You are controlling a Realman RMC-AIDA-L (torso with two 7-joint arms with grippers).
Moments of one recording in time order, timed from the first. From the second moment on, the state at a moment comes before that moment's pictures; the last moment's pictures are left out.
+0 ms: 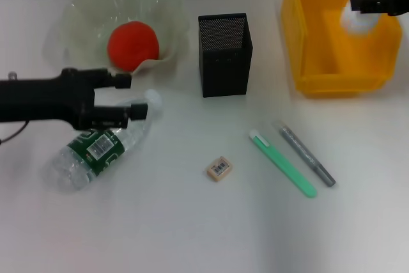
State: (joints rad) left arm -0.47 -1.99 0.84 0.82 1.90 1.68 -1.58; right arm 0.50 2.08 -0.89 -1.38 -2.31 -1.31 2.25
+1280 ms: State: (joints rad) left arm -0.67 -2.08 1.44 1.16 2.56 1.27 -2.63; right arm 0.38 2.00 -0.77 -0.52 -1.77 -1.77 1.29
